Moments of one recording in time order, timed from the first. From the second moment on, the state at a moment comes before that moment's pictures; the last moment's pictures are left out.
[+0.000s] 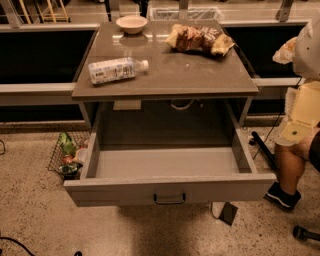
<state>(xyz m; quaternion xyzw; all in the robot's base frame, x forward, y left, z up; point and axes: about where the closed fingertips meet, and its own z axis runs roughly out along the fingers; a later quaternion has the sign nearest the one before) 0.438 -0.216 0.978 -0.60 0.78 -0.04 0.16</state>
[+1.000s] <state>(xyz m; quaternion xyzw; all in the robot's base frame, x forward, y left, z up) 0.438 -0.216 0.978 -0.60 0.78 -0.04 0.16</state>
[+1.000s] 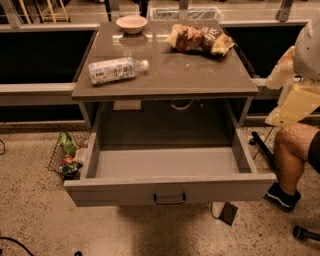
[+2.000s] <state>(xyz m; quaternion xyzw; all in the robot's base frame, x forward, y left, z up) 0.438 -0.216 0.978 -0.60 0.78 -0.04 0.16</state>
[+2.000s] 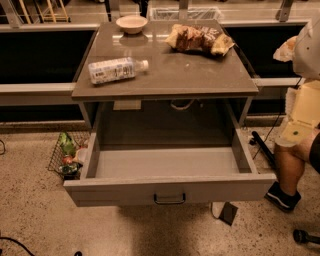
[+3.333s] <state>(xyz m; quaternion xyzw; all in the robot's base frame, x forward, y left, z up) 0.438 -0.216 0.978 -0.60 0.78 -0.04 0.16</state>
